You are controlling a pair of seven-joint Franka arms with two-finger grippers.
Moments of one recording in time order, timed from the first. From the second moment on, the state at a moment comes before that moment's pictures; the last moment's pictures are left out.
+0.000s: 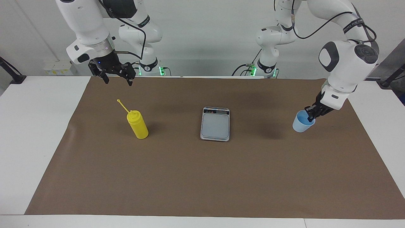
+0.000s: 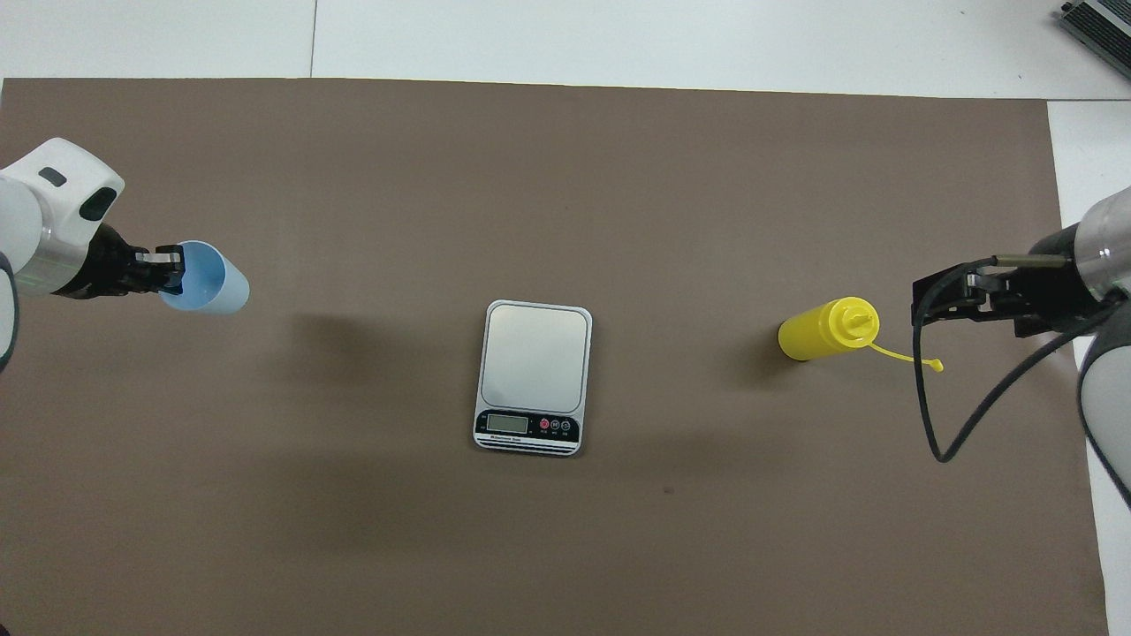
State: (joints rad) left arm 0.09 0.06 -0.14 -1.84 -0.02 1.92 -0.16; right arm 0.00 -0.01 0.07 -1.58 0.00 1.50 0.19
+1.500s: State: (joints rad) left arm -0.43 0.17 -0.21 -1.92 -0.02 2.19 -0.72; right arm -0.02 -0.01 0.07 -1.60 0.00 1.54 0.19
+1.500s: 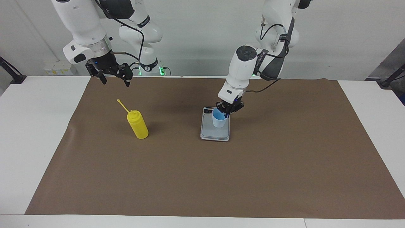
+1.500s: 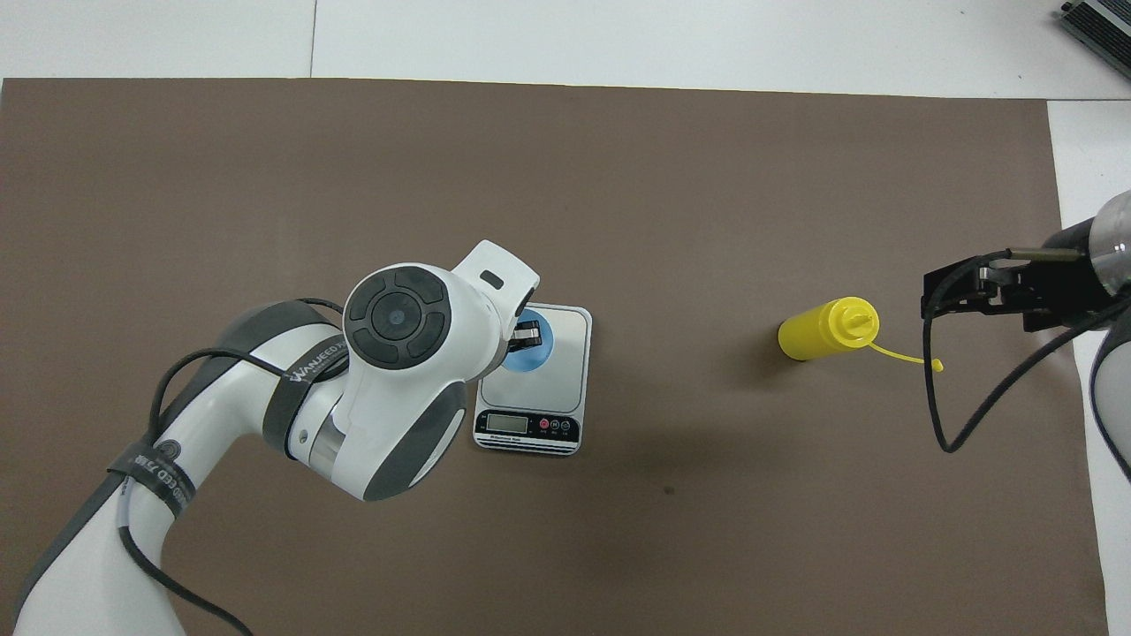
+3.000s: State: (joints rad) left arm -0.26 0.10 -0.17 -1.87 -0.02 2.06 -0.55; right arm -0.22 -0.16 0.06 -2.05 0.17 1.91 -0.47
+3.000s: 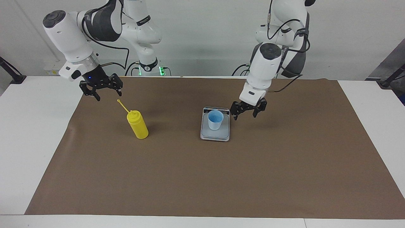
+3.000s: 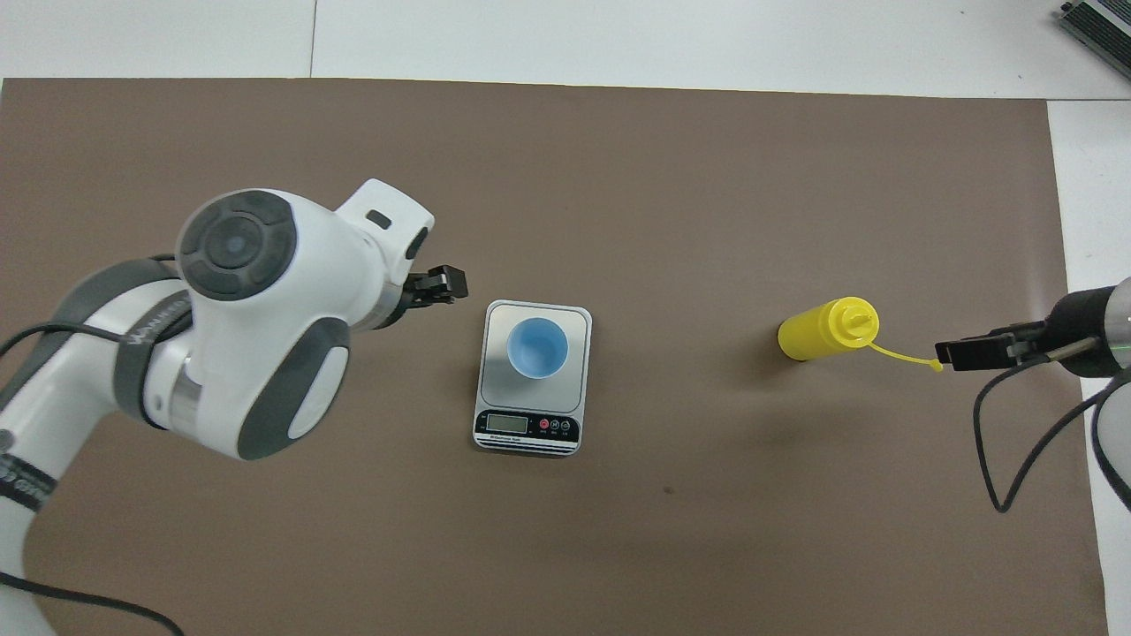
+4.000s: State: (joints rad) left arm 0.11 -0.06 -0.16 -1.74 -0.02 1.77 0.04; right arm -0.44 -0.04 0.06 -2.31 0.75 2.09 -1.50
